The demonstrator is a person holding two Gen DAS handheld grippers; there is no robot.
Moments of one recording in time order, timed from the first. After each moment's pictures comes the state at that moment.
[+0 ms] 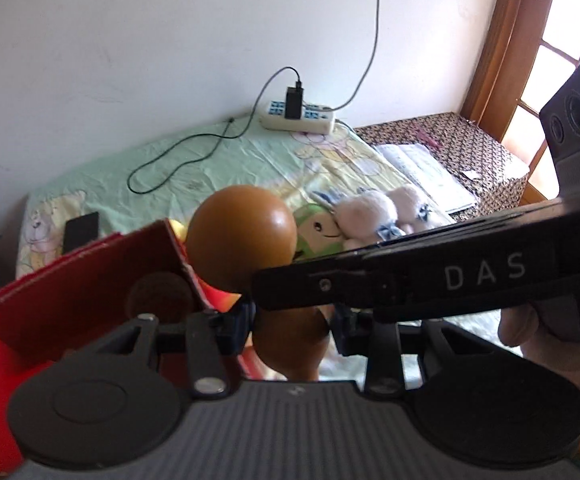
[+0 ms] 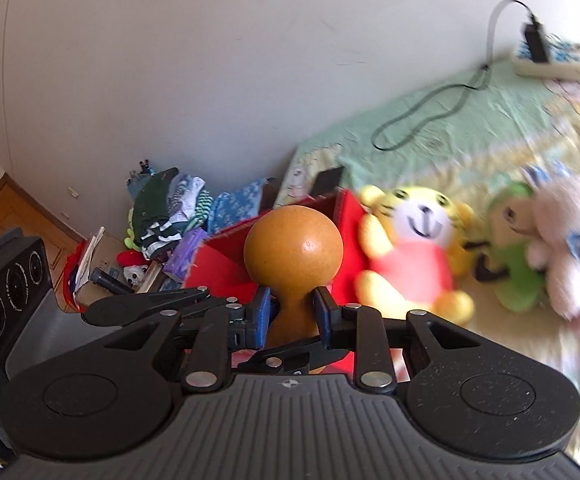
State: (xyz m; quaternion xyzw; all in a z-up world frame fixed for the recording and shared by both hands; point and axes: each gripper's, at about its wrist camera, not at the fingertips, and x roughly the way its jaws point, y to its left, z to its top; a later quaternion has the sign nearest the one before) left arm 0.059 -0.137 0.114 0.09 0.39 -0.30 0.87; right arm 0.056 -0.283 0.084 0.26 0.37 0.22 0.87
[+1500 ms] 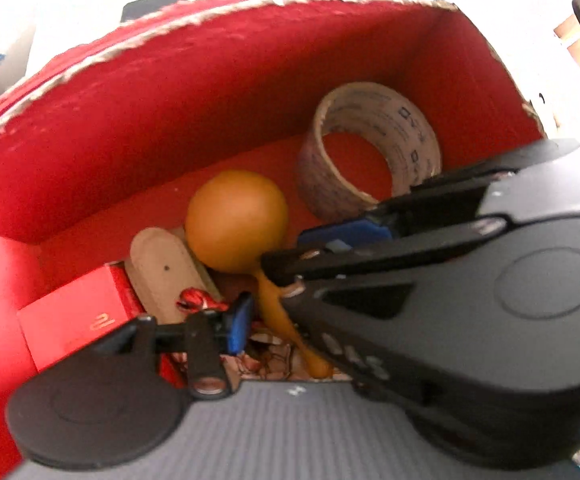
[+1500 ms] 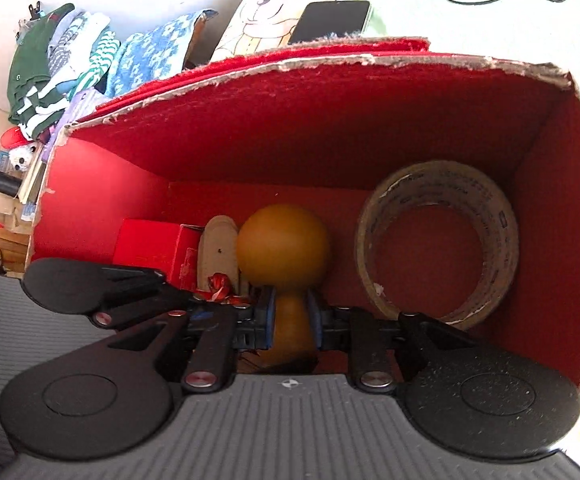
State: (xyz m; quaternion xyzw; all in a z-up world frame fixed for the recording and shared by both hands) left arm 0.189 -0.017 -0.026 0.08 0.62 -0.23 0.74; right arm 0.212 -0.128 -0.046 0.13 0.59 0.16 0.78
